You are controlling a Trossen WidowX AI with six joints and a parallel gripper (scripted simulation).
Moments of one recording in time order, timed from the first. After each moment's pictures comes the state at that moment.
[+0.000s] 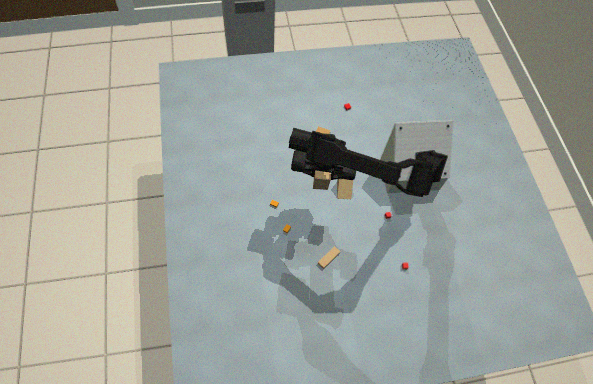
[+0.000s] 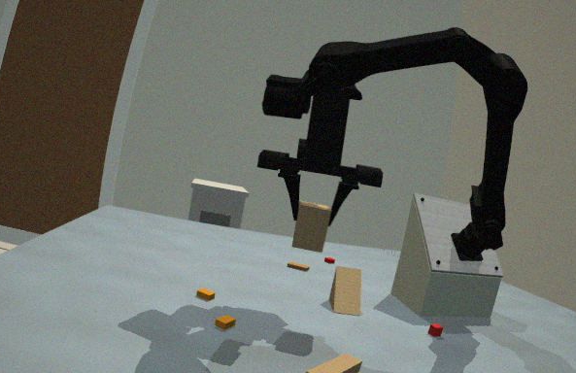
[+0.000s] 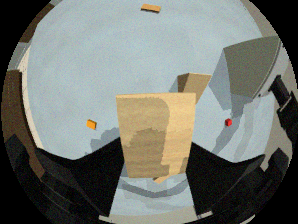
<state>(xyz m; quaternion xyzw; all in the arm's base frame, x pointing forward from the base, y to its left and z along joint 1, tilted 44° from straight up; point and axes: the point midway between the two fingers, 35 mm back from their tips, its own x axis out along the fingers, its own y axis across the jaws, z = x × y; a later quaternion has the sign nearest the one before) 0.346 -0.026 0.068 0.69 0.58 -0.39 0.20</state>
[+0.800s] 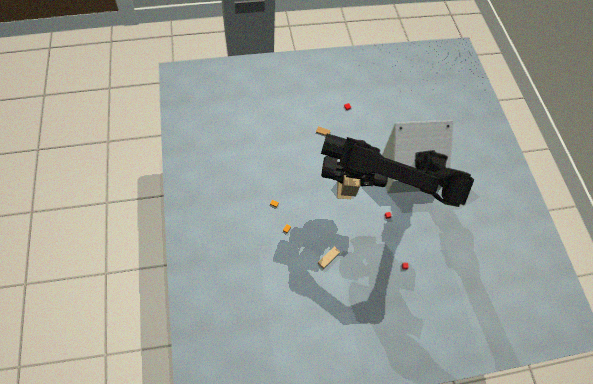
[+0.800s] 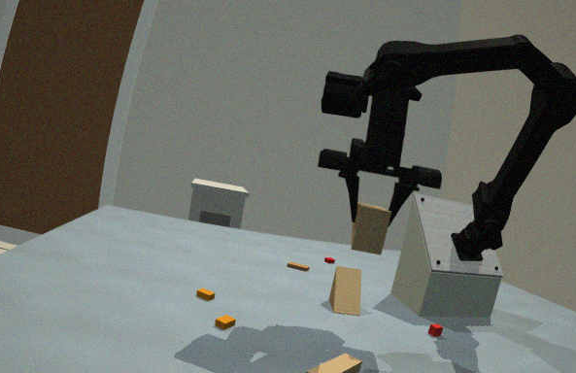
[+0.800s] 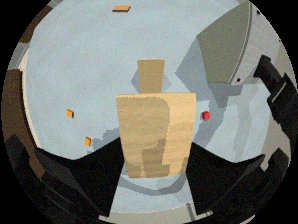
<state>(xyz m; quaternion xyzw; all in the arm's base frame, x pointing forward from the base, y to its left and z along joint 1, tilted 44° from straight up) 0.265 -0.004 0.101 0.69 0.58 -0.38 0.20</state>
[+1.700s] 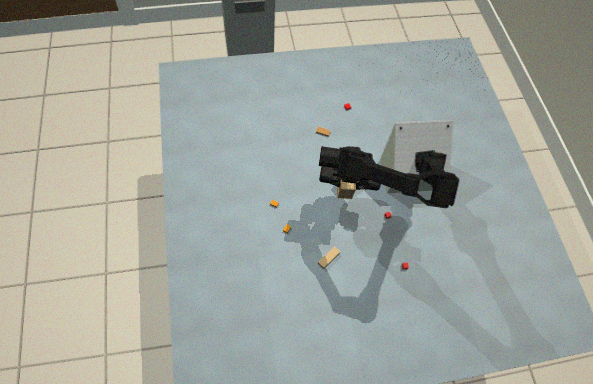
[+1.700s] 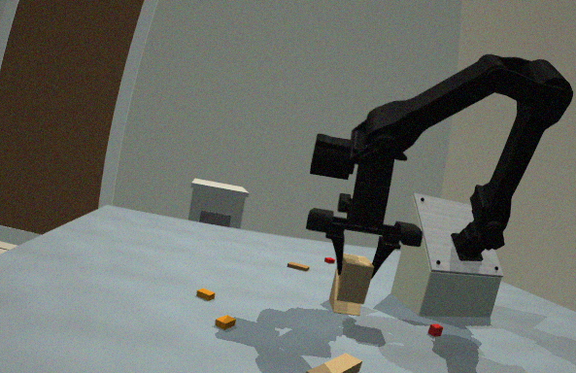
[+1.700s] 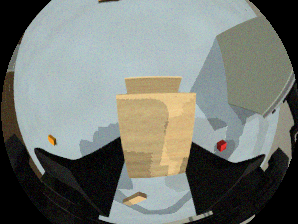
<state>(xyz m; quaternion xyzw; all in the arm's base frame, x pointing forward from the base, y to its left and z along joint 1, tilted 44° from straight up) 0.261 0.035 0.008 0.69 0.58 -0.39 0.20</state>
